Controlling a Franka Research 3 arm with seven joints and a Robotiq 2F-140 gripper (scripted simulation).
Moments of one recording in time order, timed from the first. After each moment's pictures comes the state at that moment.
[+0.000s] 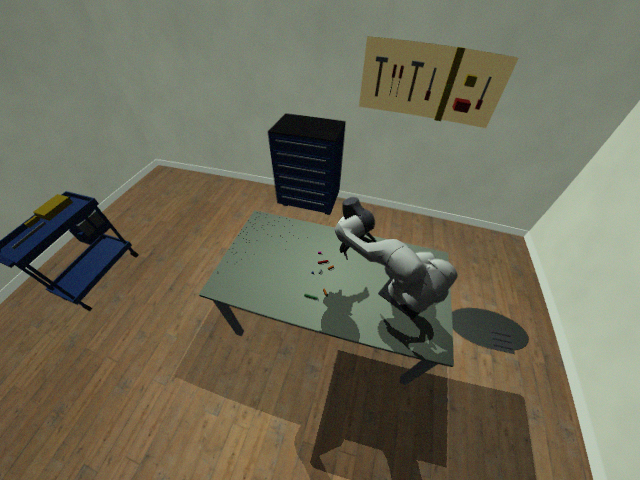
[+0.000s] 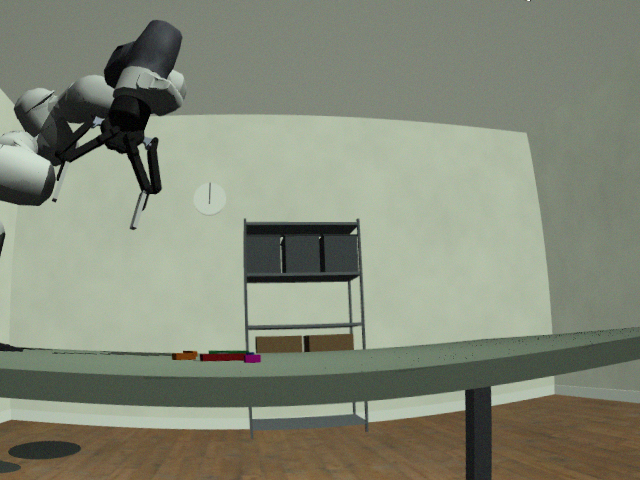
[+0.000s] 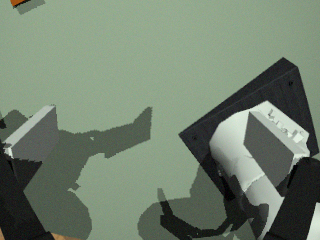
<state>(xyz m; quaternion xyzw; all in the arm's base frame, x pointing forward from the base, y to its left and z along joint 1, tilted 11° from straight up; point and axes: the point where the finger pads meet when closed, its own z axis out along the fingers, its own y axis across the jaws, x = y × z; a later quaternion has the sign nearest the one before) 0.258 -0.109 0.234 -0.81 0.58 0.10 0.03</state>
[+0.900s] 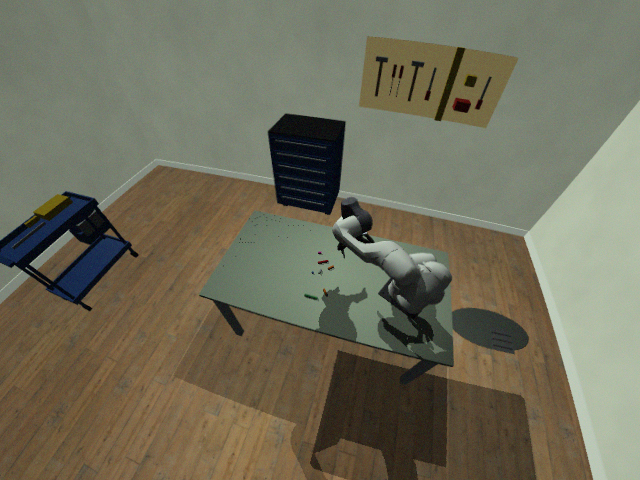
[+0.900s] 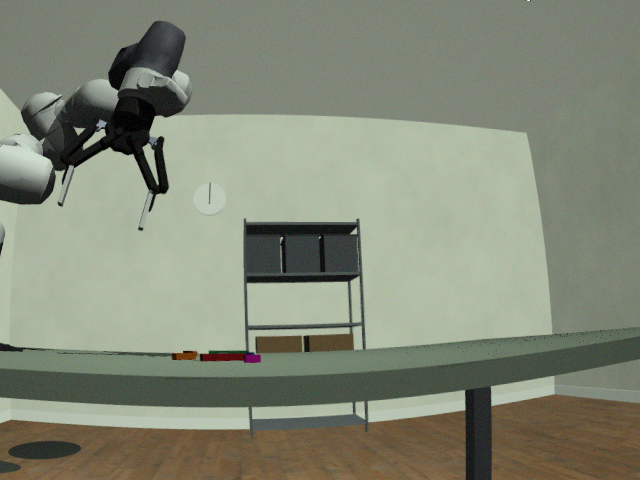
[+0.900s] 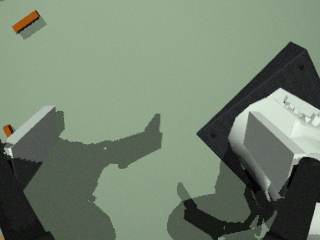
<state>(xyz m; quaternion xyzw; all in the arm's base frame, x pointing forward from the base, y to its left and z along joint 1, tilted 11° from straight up) 0.270 -0.111 0.230 -0.77 0.64 0.09 0.02</state>
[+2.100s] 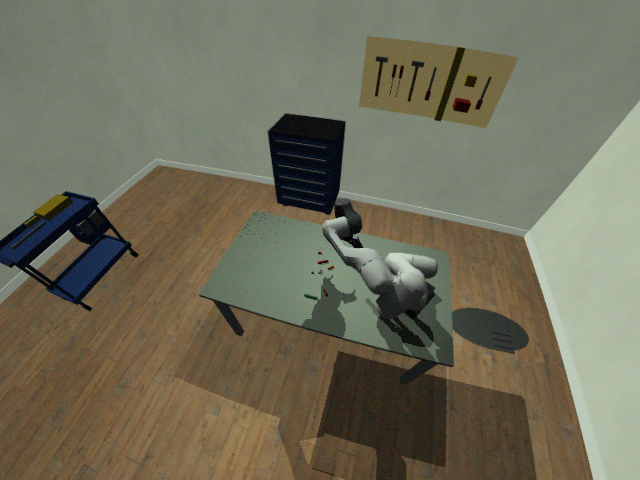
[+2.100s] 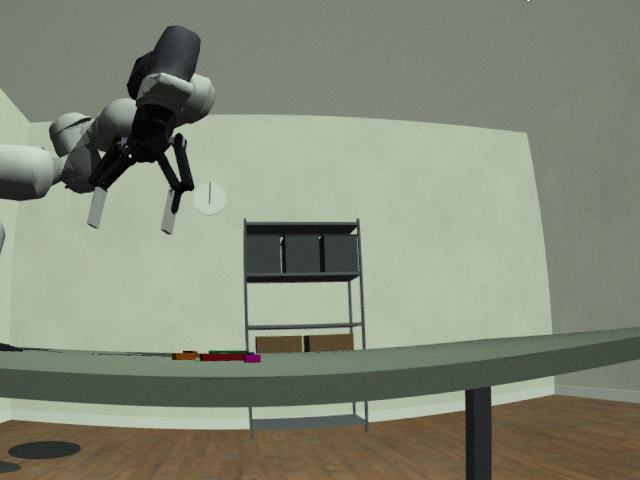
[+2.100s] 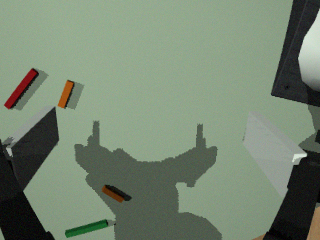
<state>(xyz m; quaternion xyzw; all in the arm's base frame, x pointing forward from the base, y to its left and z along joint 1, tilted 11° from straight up) 0.322 -0.124 0.210 -0.54 0.84 0.08 0.02</state>
